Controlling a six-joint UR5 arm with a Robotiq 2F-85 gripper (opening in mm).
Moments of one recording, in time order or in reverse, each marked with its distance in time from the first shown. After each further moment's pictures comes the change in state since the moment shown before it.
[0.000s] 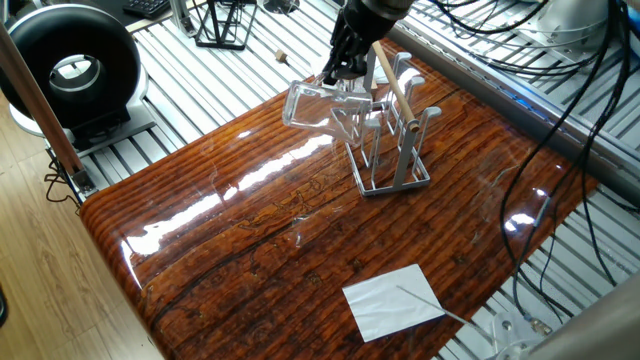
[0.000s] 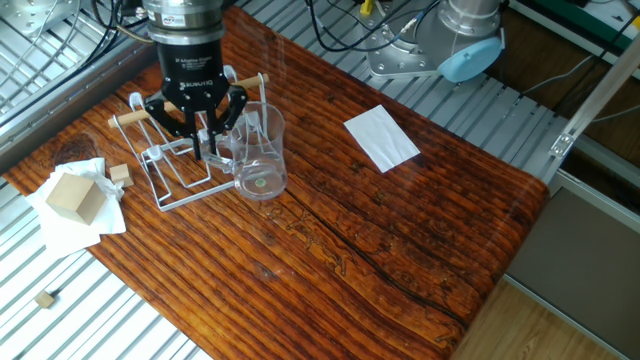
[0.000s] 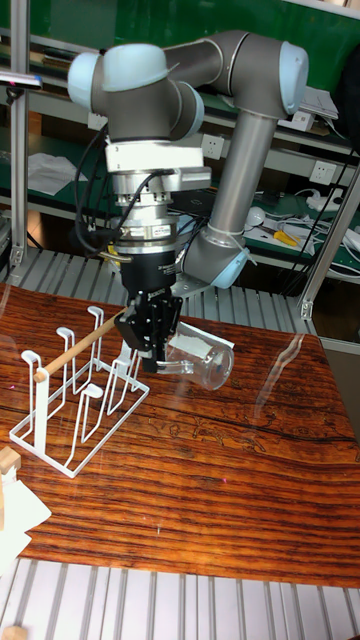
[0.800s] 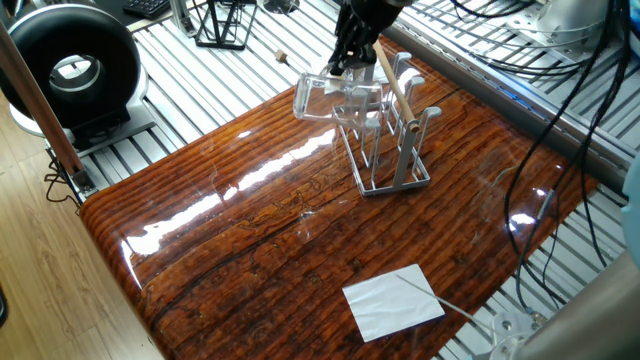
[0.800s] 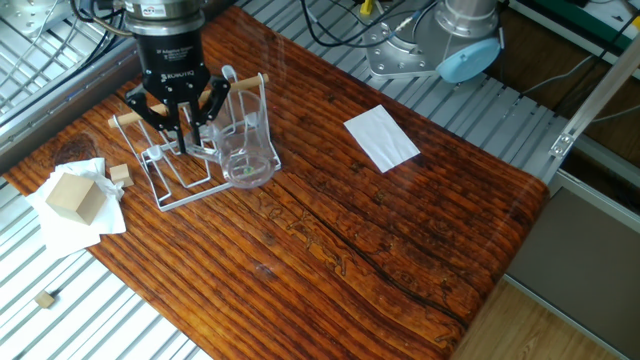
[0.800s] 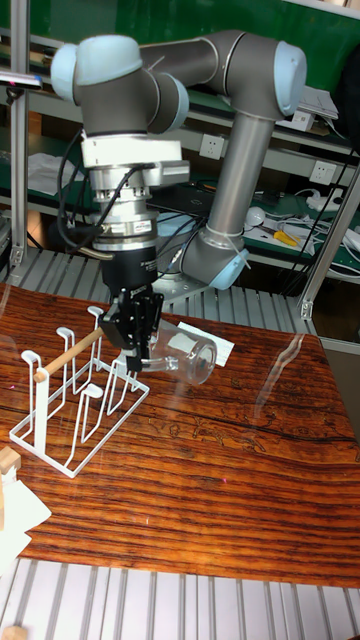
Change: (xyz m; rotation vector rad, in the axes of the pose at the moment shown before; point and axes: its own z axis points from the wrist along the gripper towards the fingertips) arm 0.018 -0.015 -0.005 -0.020 -0.024 -0.070
